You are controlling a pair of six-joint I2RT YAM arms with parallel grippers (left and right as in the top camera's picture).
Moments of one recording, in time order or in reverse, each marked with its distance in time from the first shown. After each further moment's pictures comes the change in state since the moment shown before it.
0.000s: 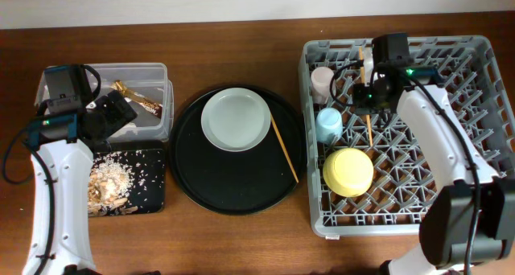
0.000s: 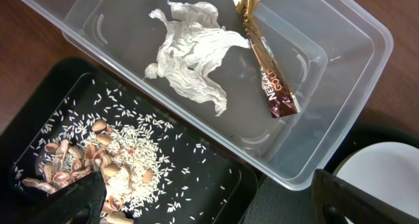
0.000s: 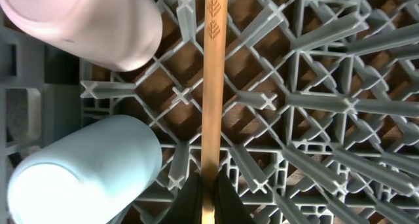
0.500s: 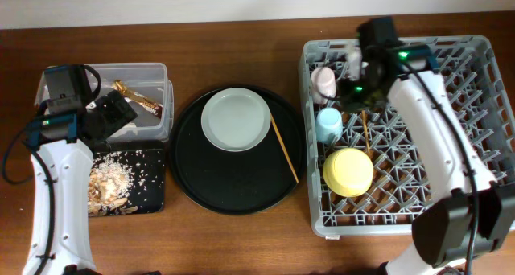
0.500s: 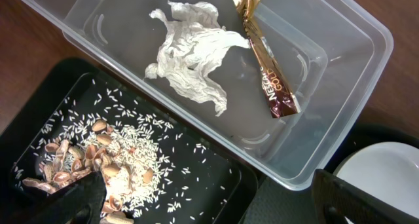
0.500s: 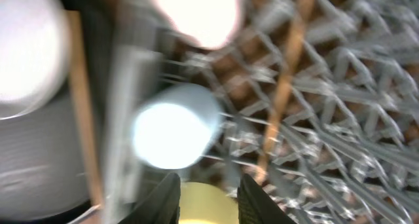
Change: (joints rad) left arm 0.000 0.000 0.000 0.000 0.000 0.000; right arm 0.130 0.022 0.260 -0.306 -0.076 -0.009
